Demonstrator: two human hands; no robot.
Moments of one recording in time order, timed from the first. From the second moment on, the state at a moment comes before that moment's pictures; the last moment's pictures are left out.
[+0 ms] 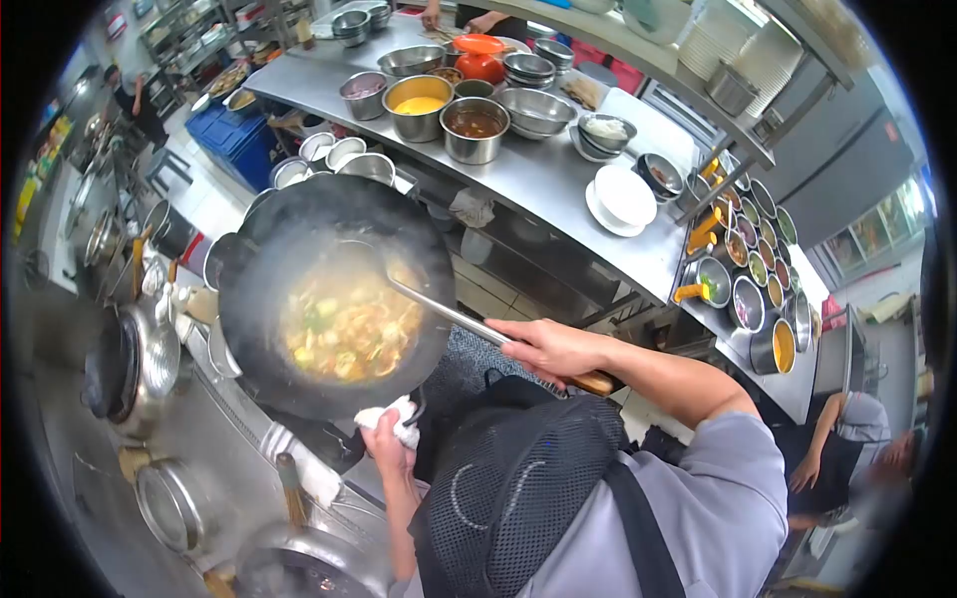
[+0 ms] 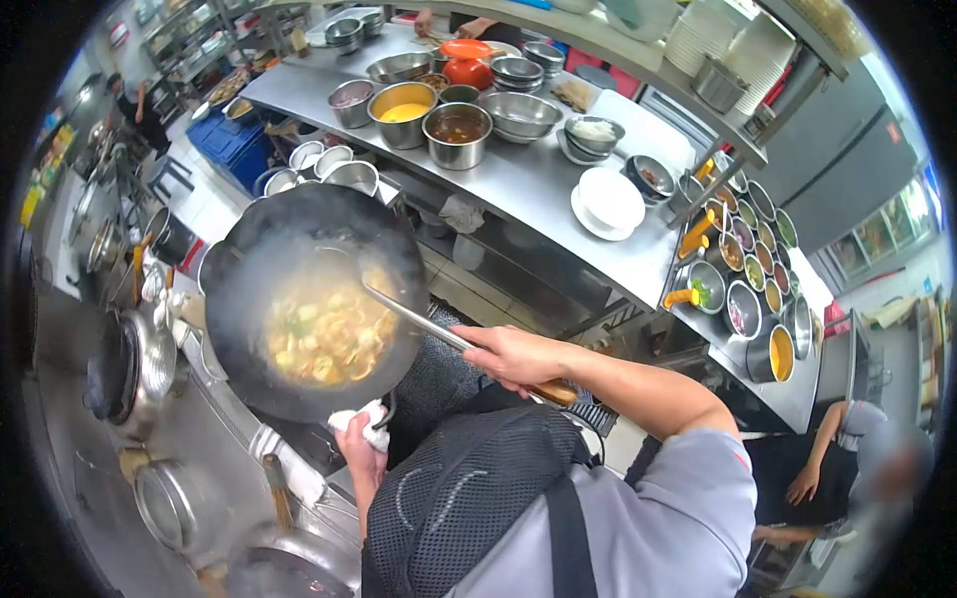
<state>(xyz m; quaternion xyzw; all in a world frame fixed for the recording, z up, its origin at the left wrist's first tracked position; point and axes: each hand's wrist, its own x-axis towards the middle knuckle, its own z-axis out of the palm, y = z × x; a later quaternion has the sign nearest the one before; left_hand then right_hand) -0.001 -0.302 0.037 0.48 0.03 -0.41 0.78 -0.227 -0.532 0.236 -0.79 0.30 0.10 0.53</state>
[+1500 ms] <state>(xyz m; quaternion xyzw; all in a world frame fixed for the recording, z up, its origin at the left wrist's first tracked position) -0.190 -0.738 0.072 0.47 -0.16 -0.50 0.71 -0.585 -0.635 0.164 -0.67 0.64 -0.21 0.33</state>
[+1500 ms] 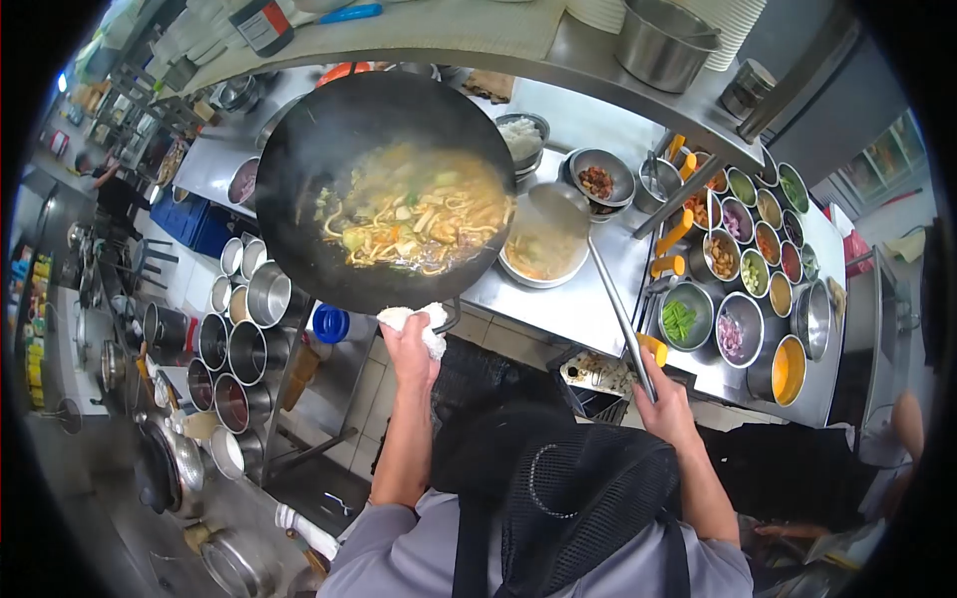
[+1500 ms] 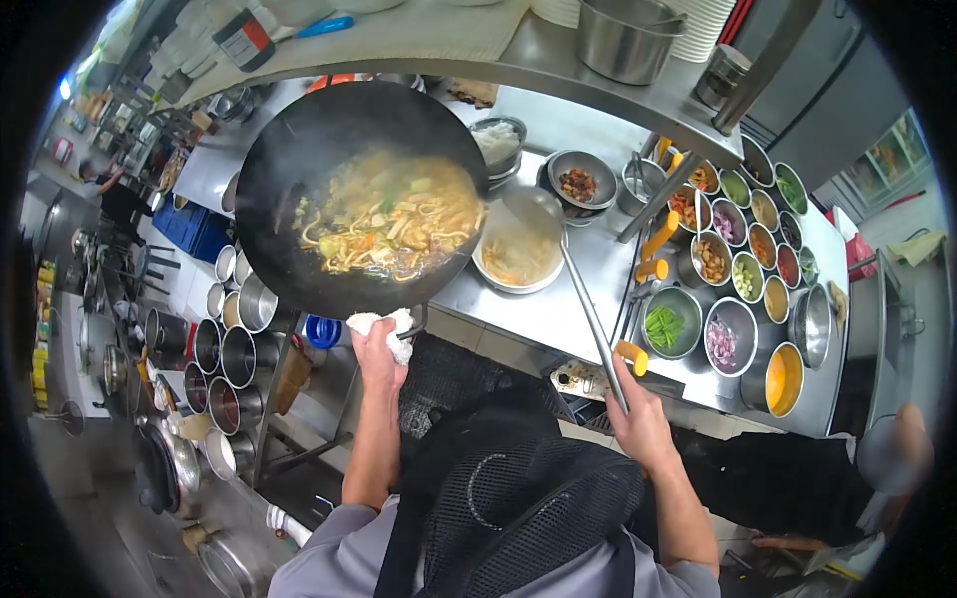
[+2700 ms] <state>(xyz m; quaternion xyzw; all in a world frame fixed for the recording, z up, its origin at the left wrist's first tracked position) -0.217 -0.772 0.088 0.48 -0.19 -0.50 0.69 -0.628 -0.681 0.228 -0.63 0.64 -0.18 0.39</state>
